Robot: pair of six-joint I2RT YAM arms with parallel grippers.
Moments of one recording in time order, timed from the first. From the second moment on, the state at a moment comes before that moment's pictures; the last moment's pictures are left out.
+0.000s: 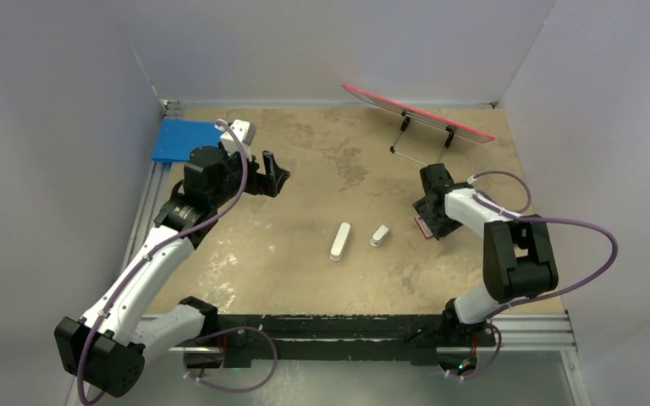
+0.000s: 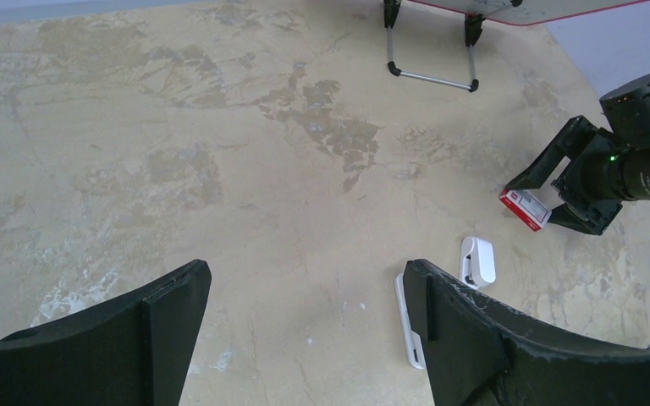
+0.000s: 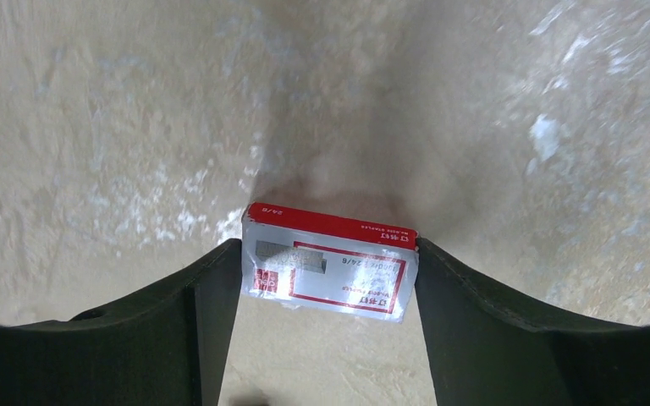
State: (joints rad) left arm -0.39 1.02 0.95 -0.23 0.17 -0.23; right arm 0.16 1.56 0.86 -0.59 0.37 1.21
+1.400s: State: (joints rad) left arm -0.32 1.04 0.97 -0.32 -0.03 -0.34; right arm 0.86 2.02 1.52 -0.57 0.33 1.00
